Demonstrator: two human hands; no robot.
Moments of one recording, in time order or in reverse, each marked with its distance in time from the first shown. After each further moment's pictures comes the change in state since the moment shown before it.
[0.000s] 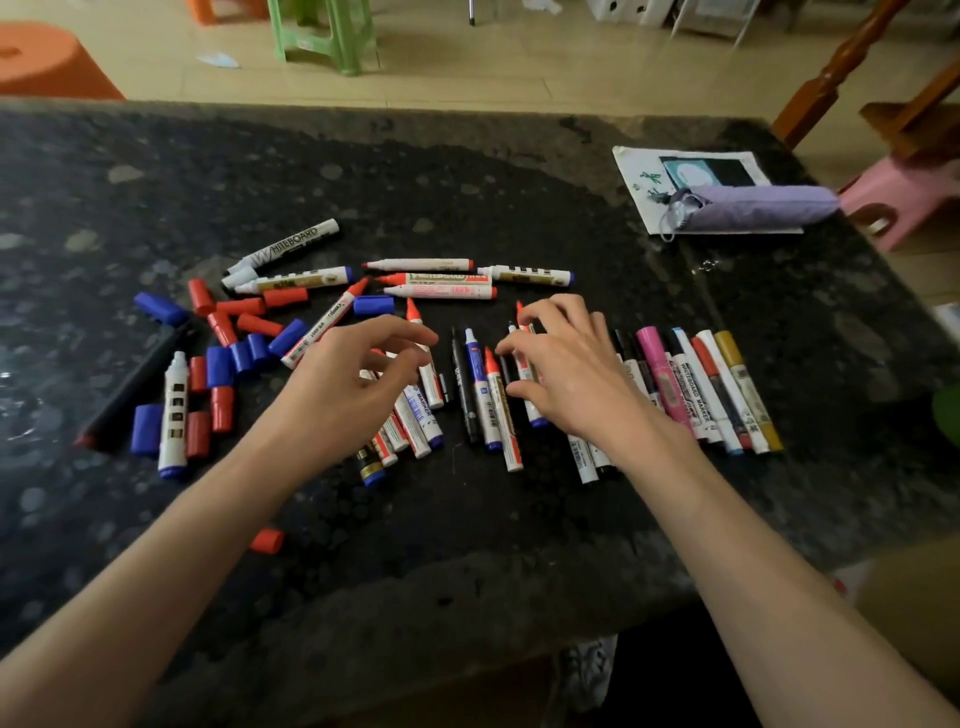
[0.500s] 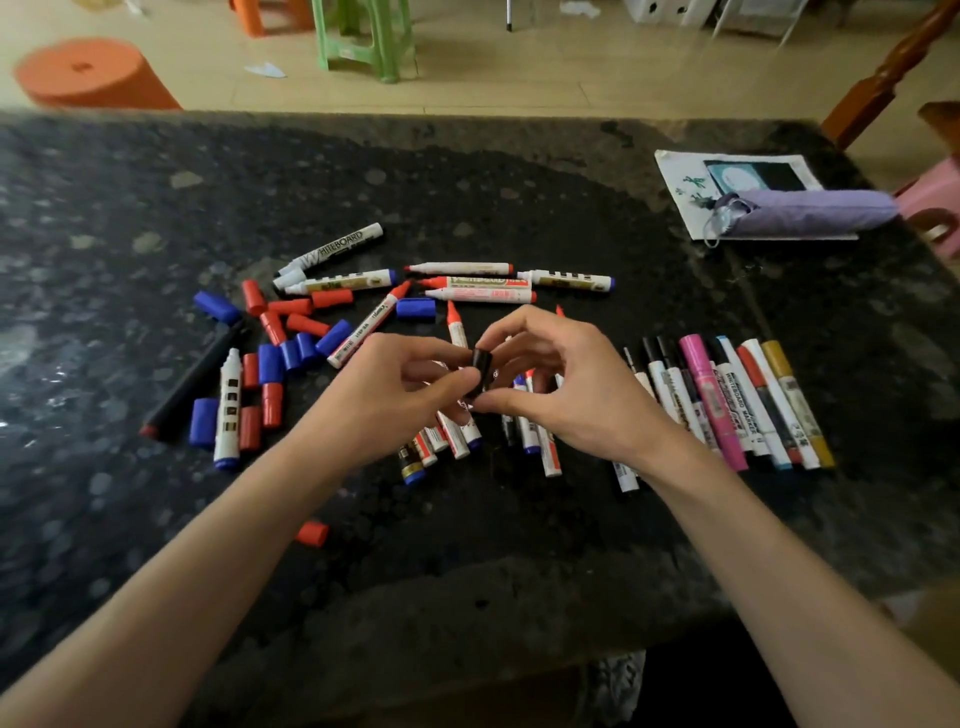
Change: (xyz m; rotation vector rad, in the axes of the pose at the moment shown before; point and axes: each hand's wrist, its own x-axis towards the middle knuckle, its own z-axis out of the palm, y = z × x) left_hand -0.009 0.009 -0.007 -0.154 -0.112 -0.106; right_hand -0.015 -0.034 -0.017 1.038 0.051 -0.165
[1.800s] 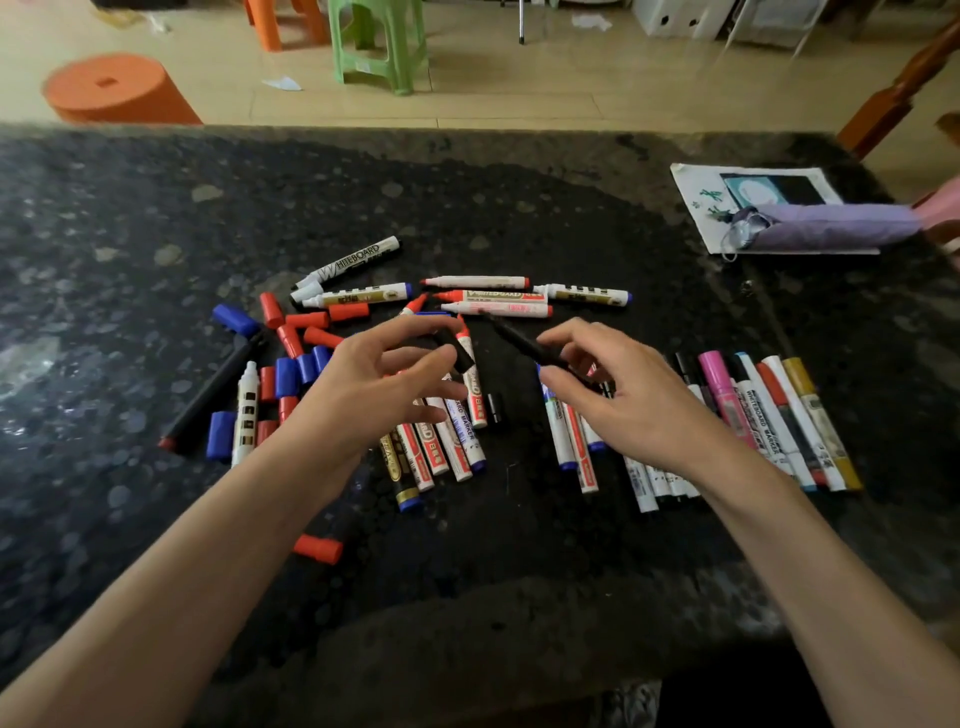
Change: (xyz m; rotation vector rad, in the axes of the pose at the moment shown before) left_hand 0.002 -0.005 -0.017 -0.426 0.102 -0.103; right_hand -0.002 0.010 -0.021 -0.369 0.065 0.085
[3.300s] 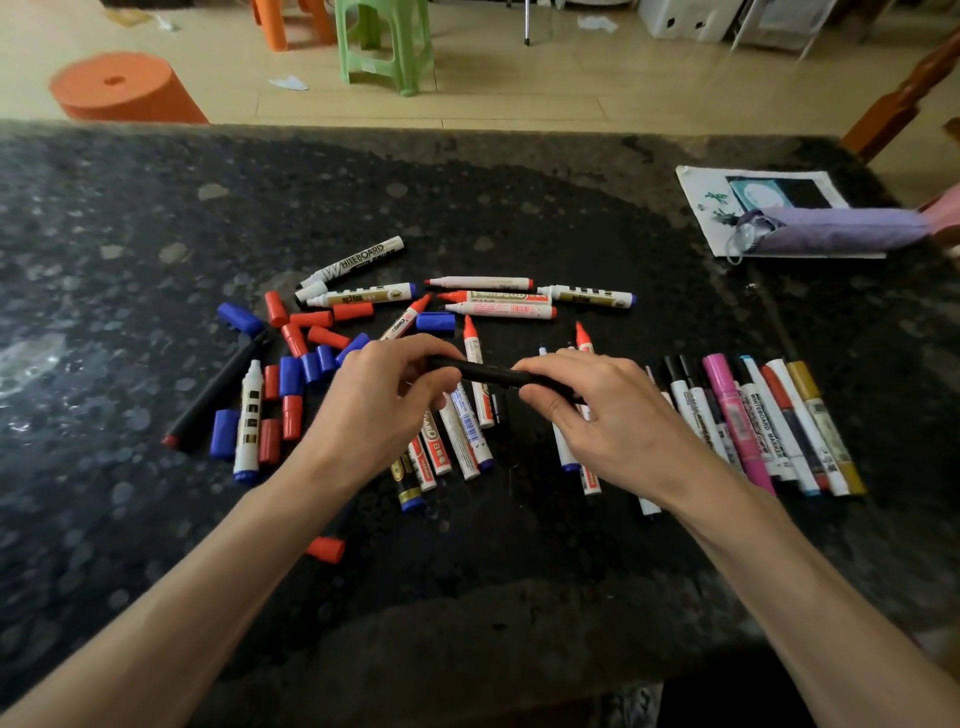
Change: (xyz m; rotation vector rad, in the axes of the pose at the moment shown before) left_hand 0.007 -0.016 -0.002 0.564 0.091 0.288; right_hand -0.004 -0.010 0.015 -0.100 0.031 -0.185
